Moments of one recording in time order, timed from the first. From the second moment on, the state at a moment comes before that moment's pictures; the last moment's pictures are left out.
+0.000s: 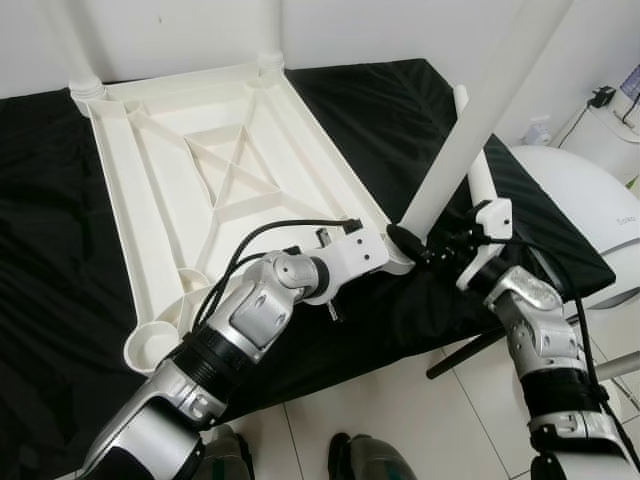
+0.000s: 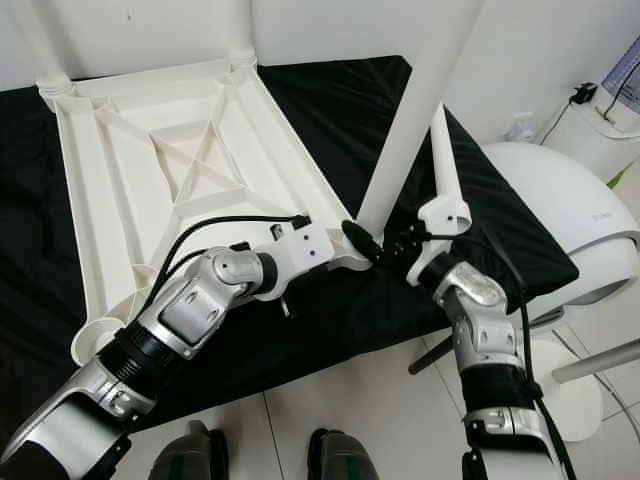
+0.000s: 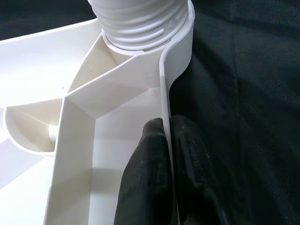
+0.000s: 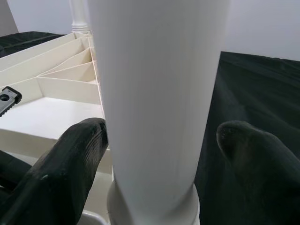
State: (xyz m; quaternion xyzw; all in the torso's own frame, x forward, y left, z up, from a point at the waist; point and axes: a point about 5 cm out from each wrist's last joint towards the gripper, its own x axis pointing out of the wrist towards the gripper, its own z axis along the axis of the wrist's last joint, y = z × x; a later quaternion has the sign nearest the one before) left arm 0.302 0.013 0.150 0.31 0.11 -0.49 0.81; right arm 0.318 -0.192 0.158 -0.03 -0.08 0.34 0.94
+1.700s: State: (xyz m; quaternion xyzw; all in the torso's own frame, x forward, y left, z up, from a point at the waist) left arm 0.302 0.016 0.150 0.31 0.12 -0.48 0.81; right arm 0.307 -0.130 0.147 0.04 -0.09 0.05 0.99
